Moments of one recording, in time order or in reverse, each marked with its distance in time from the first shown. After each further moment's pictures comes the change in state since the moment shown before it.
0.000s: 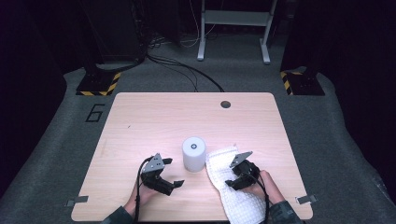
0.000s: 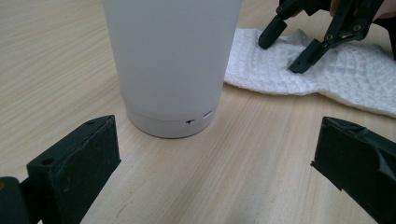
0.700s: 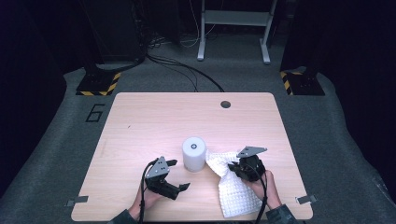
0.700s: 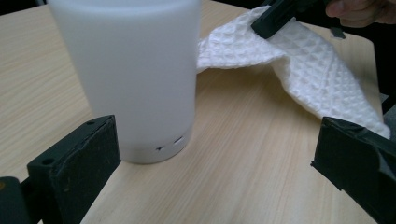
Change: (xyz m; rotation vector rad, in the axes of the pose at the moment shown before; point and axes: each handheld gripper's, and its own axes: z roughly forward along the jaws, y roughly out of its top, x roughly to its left) left arm -0.030 0.018 0.001 -0.034 -0.007 0.046; right arm 0.010 0.013 -0.043 -0.231 -0.091 0.216
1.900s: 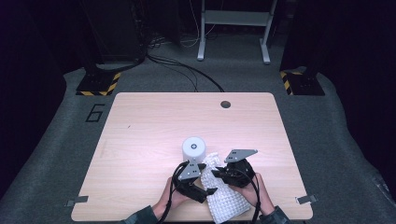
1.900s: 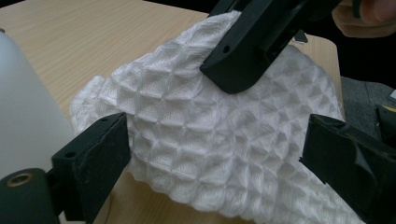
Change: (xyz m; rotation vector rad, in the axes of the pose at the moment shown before) left arm -0.040 0.032 0.062 0.039 -0.097 0.056; right arm 0.049 0.027 -0.012 -0.059 0.202 -0.074
